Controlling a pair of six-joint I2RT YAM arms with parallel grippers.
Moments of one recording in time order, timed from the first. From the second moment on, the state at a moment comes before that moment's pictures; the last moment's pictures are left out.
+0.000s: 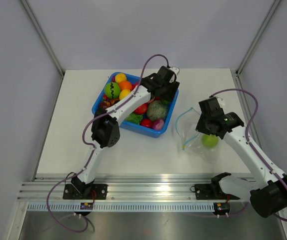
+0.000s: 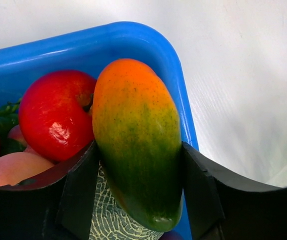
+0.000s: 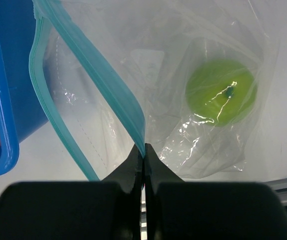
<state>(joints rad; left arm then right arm) -0.73 2.34 2.30 -0.75 -0.05 -0.21 0.39 1.12 1.05 -0.93 0.26 0.67</state>
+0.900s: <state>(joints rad) -0.76 1.76 1.73 -0.62 0.42 -0.35 0.39 1.21 1.13 -0.77 0.06 0.66</state>
